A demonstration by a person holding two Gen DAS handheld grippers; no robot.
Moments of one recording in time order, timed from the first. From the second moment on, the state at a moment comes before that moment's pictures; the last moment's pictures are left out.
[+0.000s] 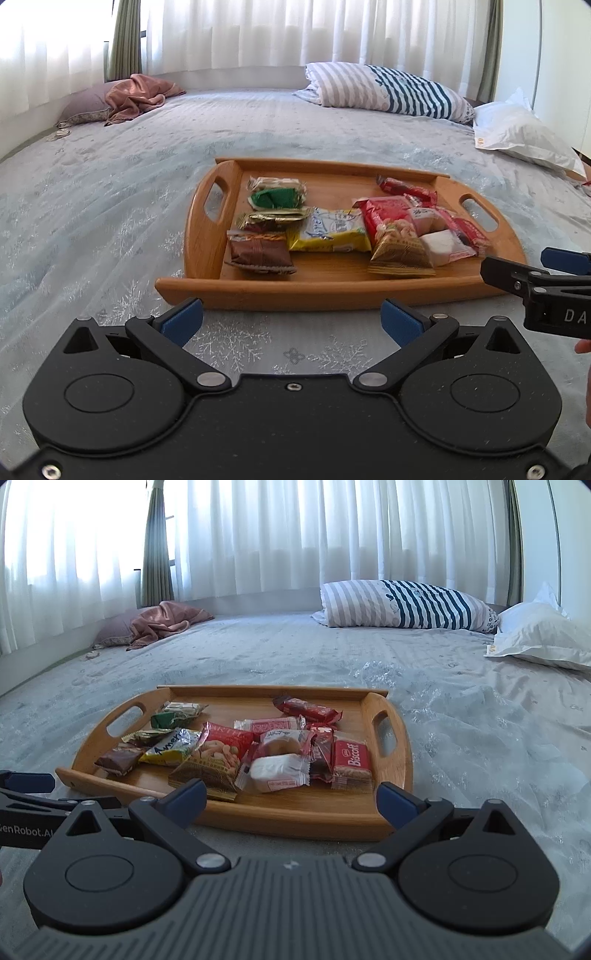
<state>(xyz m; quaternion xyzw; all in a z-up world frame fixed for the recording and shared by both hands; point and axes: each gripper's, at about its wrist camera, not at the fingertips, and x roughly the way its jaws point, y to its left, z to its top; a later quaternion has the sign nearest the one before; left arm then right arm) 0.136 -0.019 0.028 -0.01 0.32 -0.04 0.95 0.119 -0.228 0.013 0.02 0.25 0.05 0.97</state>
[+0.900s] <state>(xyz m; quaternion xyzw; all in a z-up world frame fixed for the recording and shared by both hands) 0.138 -0.021 -0.004 0.01 0.33 -0.03 0.94 0.119 -0.228 -0.022 0.03 0.31 0.04 0.95</state>
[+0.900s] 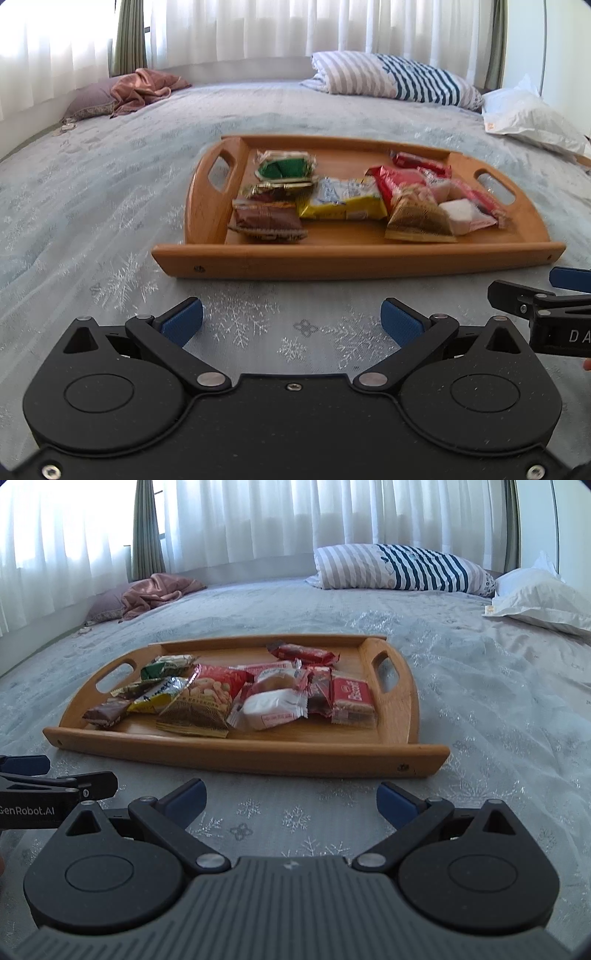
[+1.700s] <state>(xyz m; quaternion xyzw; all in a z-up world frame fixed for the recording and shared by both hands) 0.137 -0.020 -0.016 0.00 0.32 -0.03 0.95 0.115 -0.217 -0.033 0.00 0.31 0.04 0.95</state>
